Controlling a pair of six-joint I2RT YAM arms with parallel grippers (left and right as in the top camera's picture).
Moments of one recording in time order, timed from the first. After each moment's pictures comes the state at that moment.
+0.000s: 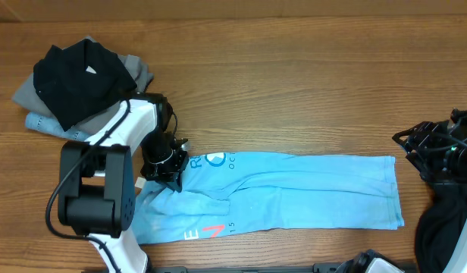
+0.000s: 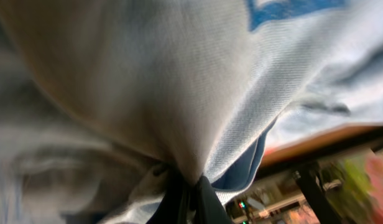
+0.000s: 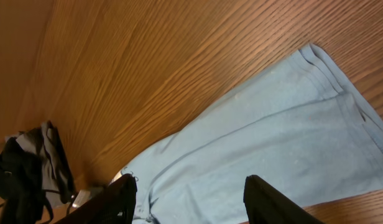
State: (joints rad) left arm -0.12 1.94 1.24 -1.37 0.29 0.07; right arm -0.55 1.26 1.29 -1.32 -0.50 0.25
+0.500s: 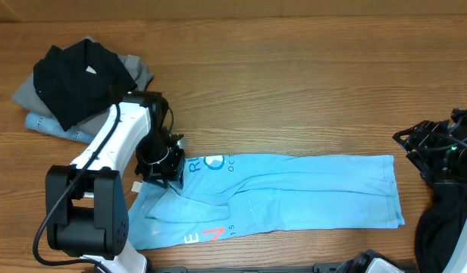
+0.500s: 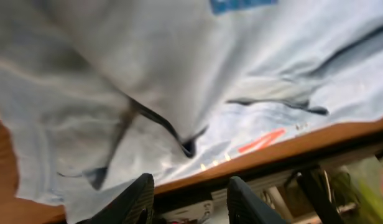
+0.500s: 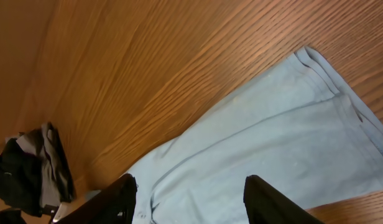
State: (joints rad) left arm -0.12 1.80 1.24 -1.38 0.23 0.02; right arm -0.55 1.26 1.29 -1.31 -0.50 0.25
